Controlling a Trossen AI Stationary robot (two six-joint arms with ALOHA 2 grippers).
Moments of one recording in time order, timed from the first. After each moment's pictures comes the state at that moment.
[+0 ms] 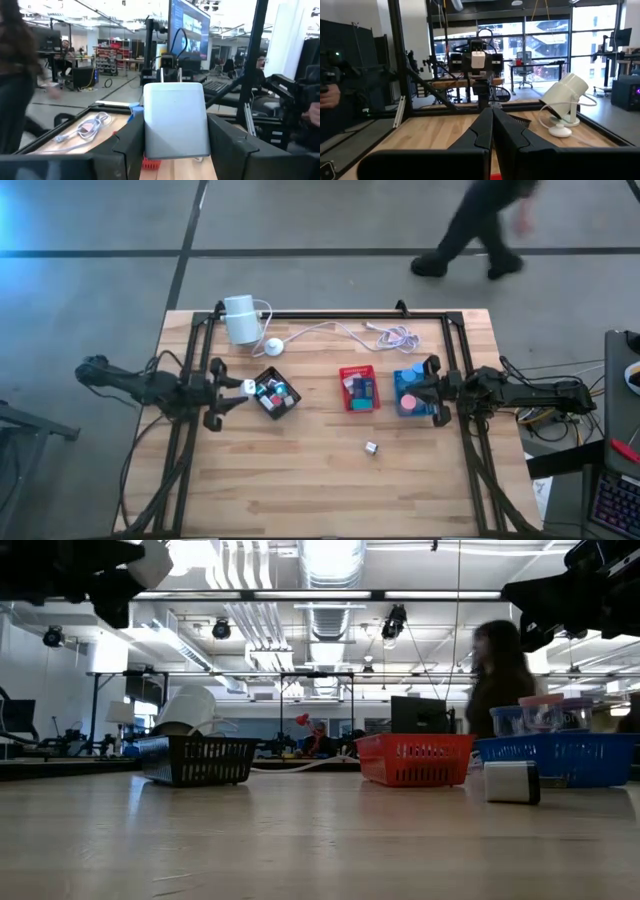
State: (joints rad) left arm -0.32 0.23 0.16 0.21 -0.37 -0.02; right arm -0.03 0.16 0.01 0.32 -0.05 0.10
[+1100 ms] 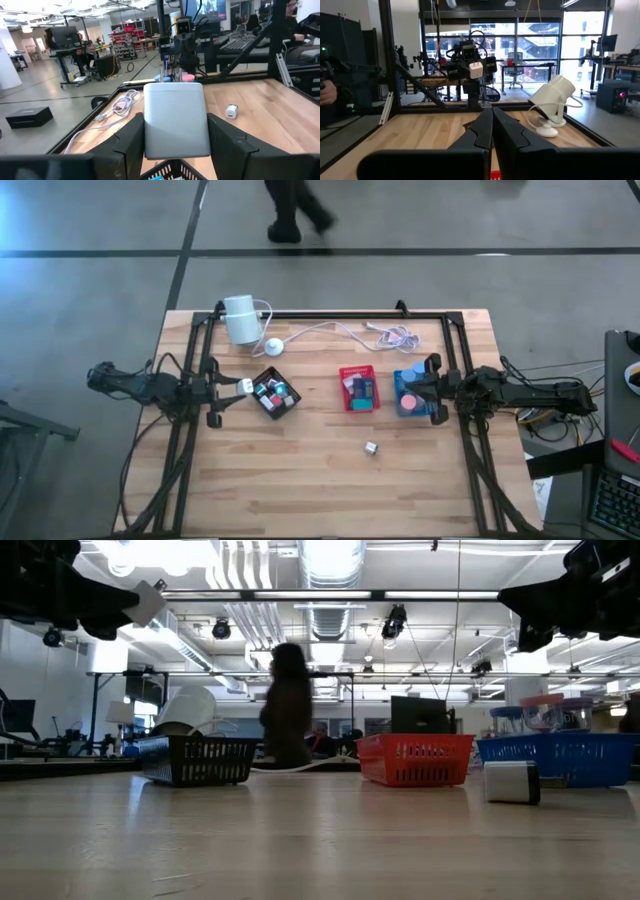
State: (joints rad) left arm -0.31 0.00 0.15 -0.17 -0.45 0.15; right arm -0.04 0.16 0.01 0.32 -0.03 0.05
